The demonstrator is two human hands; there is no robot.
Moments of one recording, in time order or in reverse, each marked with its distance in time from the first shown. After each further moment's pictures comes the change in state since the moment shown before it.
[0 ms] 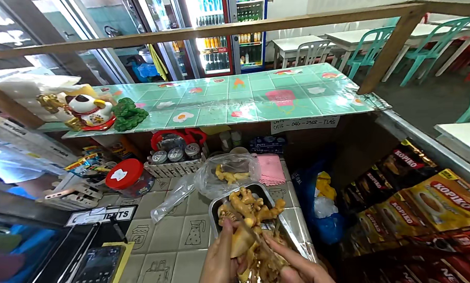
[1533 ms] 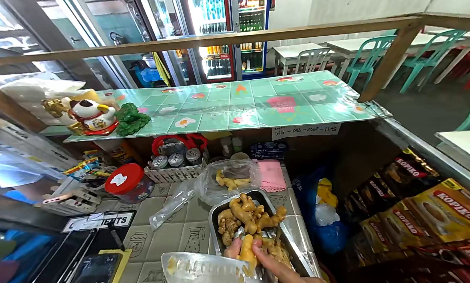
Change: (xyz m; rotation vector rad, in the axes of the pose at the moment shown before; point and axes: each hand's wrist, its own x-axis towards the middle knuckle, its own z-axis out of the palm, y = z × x) left_hand -0.017 -0.020 0.005 -0.248 -0.037 0.133; right_hand 0.009 0.001 0.011 -0.453 0.026 -0.229
